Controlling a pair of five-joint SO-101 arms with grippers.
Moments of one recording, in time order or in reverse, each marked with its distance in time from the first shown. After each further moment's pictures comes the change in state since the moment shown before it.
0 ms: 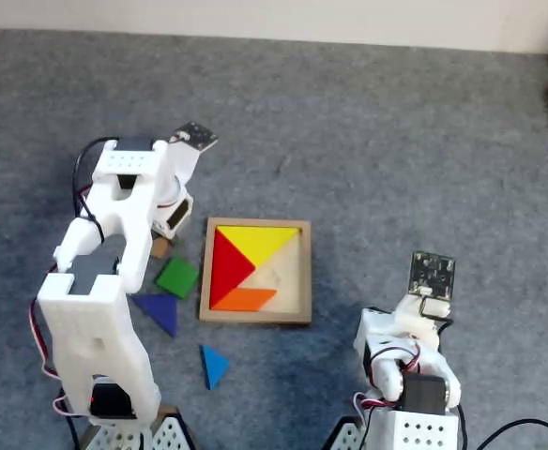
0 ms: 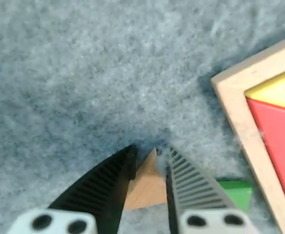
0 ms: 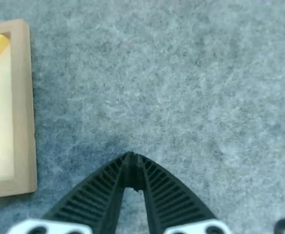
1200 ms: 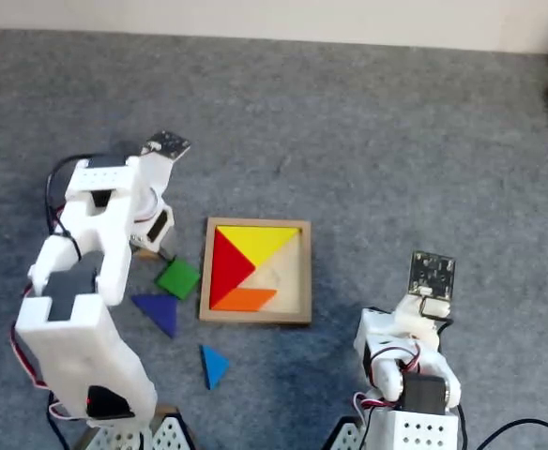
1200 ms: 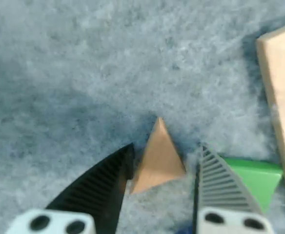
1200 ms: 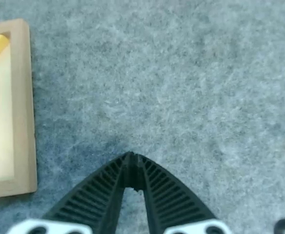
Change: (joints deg) left arm -3.8 -7.6 12.0 -5.5 0.1; right arm 0.0 0.0 0.0 0.0 0.0
